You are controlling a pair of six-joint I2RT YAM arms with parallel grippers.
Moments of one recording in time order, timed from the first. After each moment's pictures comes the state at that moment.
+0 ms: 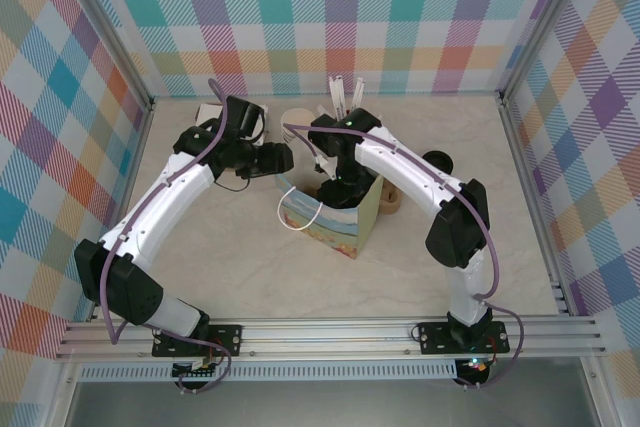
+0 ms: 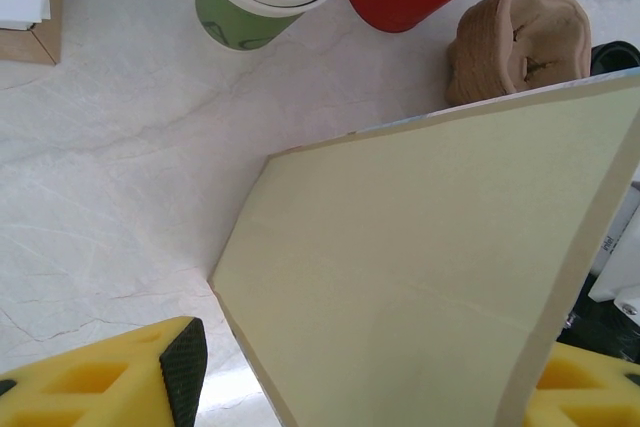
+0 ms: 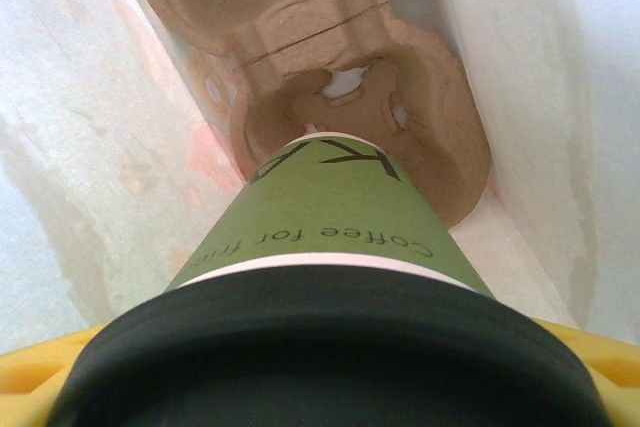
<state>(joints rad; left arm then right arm) -0.43 1.48 1.50 -0.97 0.14 -0.51 0.77 2.00 1.99 -1.59 -0.06 0.12</state>
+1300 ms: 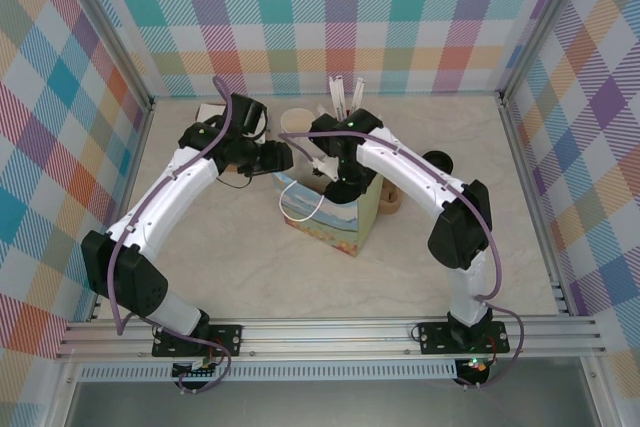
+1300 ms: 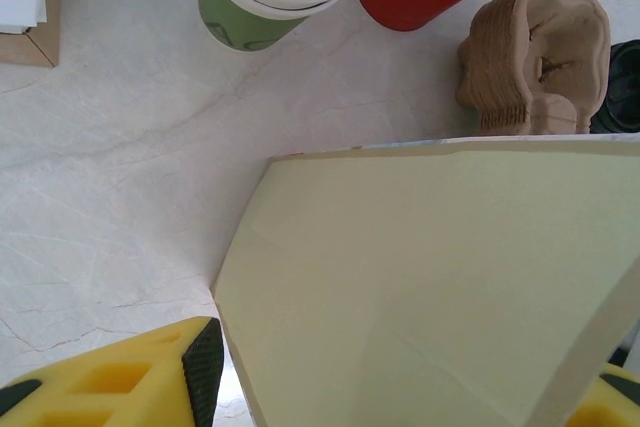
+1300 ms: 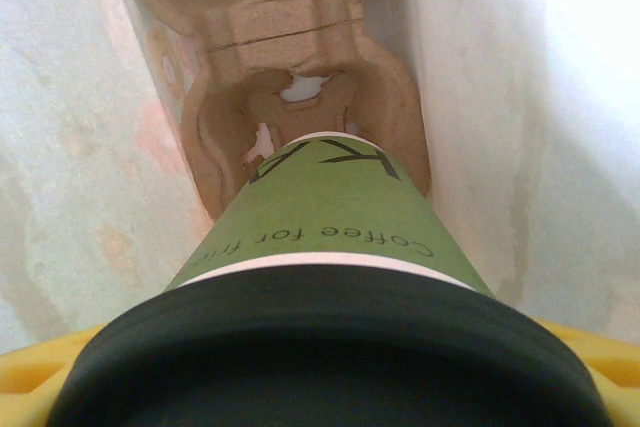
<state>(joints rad) -0.42 1.53 1.52 -0.98 0.15 -0.50 0.77 1.99 1.97 -1.56 0.04 -0.12</state>
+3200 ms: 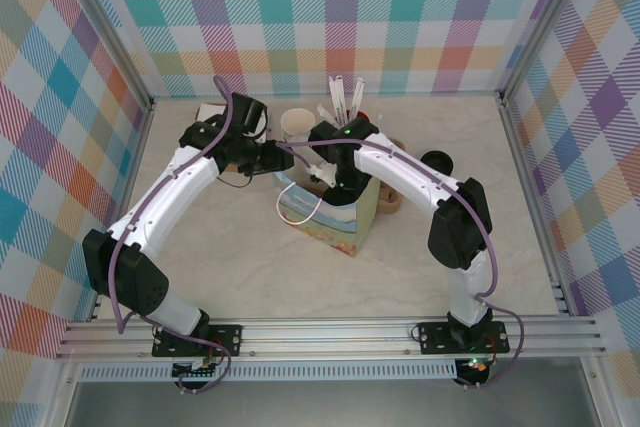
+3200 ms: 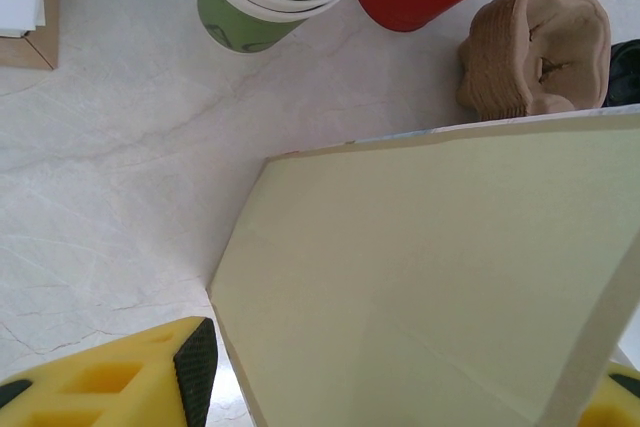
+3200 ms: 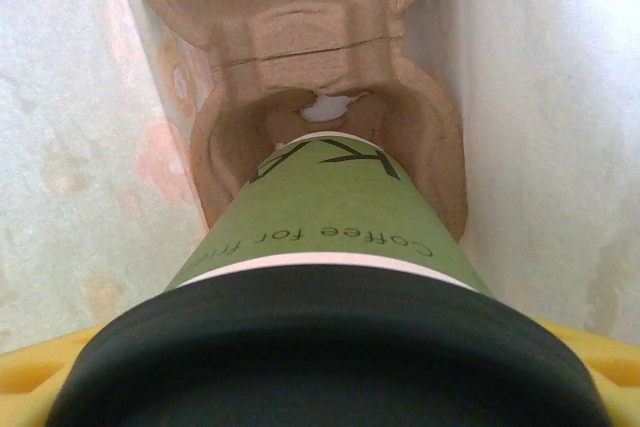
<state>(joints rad) -0.42 1.54 1.53 -0.98 0.15 -0.50 0.77 1.99 1.87 -1.45 -0.01 -0.15</state>
